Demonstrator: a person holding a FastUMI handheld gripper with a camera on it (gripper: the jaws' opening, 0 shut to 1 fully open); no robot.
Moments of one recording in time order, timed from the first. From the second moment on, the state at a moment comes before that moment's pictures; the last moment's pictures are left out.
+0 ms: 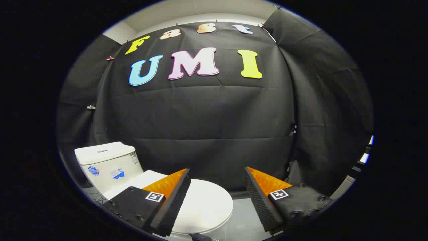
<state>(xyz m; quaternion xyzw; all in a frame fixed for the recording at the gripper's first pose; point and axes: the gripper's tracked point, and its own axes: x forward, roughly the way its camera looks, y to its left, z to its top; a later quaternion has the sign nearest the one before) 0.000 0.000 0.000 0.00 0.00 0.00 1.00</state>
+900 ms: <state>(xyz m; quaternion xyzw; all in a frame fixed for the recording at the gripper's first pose) 0.000 0.000 -0.001 0.00 0.00 0.00 1.00</state>
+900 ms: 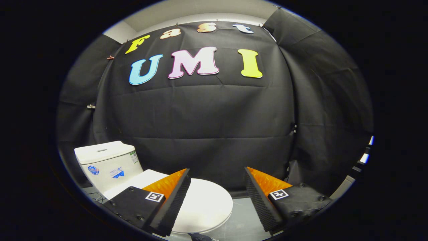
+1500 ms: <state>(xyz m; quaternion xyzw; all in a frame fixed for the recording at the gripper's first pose) 0.005 -0.002 -0.003 0.01 0.03 0.01 1.00</state>
